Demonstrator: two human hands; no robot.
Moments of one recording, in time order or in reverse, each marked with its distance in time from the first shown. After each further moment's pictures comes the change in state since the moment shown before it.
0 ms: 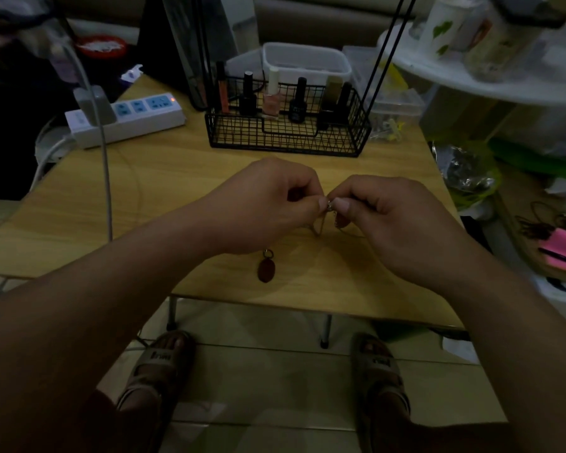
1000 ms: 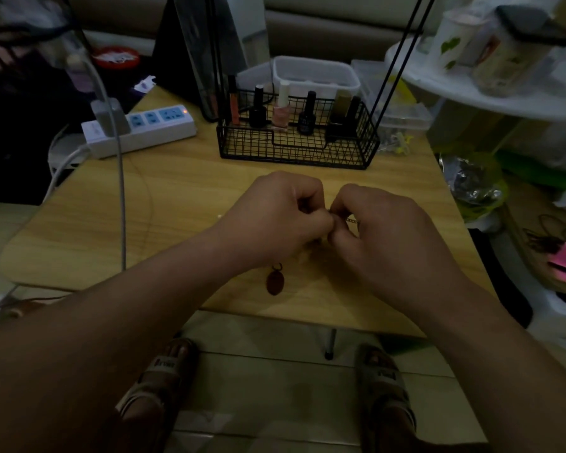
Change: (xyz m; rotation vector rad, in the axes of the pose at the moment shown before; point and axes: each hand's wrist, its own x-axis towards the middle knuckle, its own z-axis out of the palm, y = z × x) left_hand 0.005 -0.003 0.013 -0.044 0.163 -0.092; right_hand 0.002 -0.019 0.020 -0.344 0.187 -0.087
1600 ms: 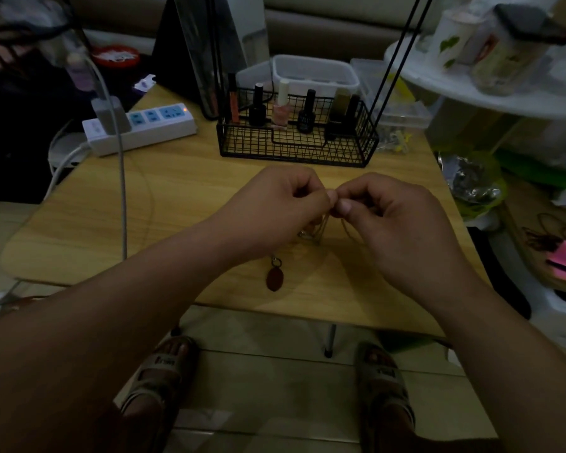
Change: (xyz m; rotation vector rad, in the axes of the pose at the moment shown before) left_hand -0.002 0.006 -0.005 -0.198 -0.020 -0.099; right_hand 0.000 0.014 0.002 0.523 0.069 0.163
